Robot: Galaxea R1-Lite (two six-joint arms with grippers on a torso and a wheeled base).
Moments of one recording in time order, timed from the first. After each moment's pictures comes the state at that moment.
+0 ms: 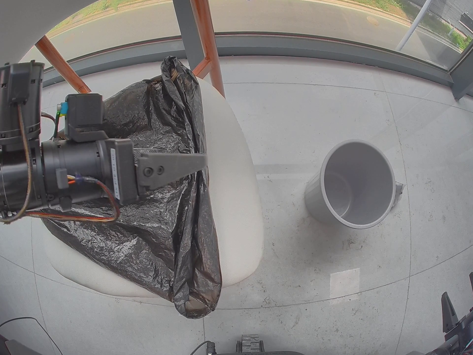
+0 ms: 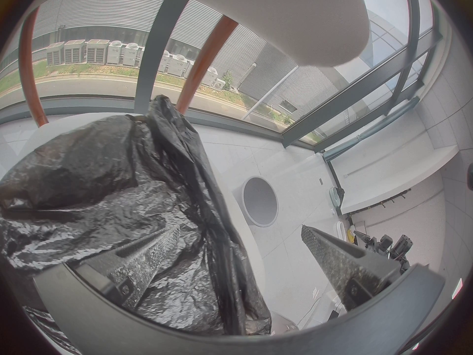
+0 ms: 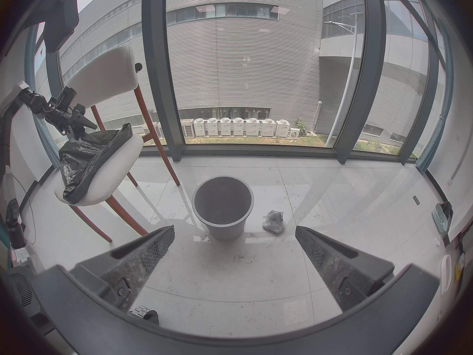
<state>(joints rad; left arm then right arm) -0.61 1.38 -1.05 -0.04 -0.17 -0.20 0.00 0.02 -0.02 0.00 0.01 -0.02</state>
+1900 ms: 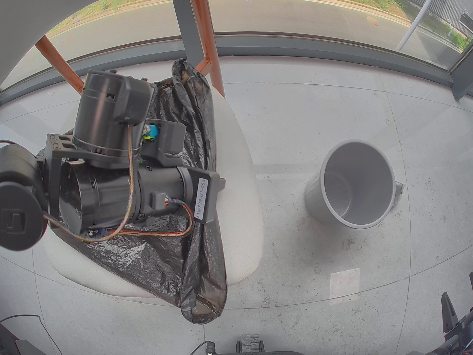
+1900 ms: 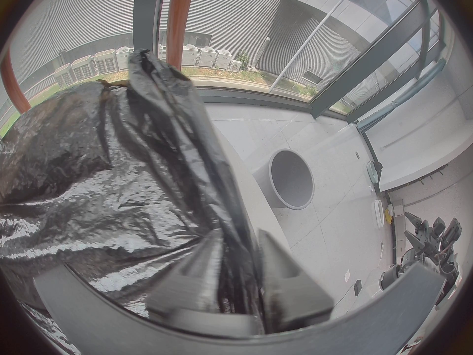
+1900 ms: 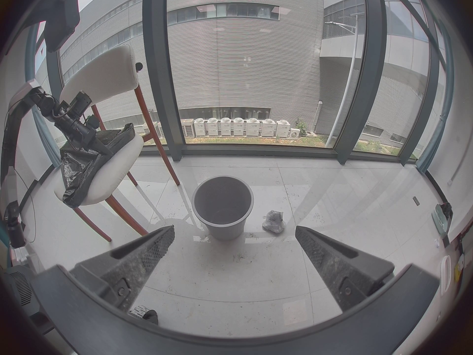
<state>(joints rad) -0.75 1.60 -1.16 0.02 0.16 -0.16 0.00 0.02 -0.02 0.00 0.01 -0.02</state>
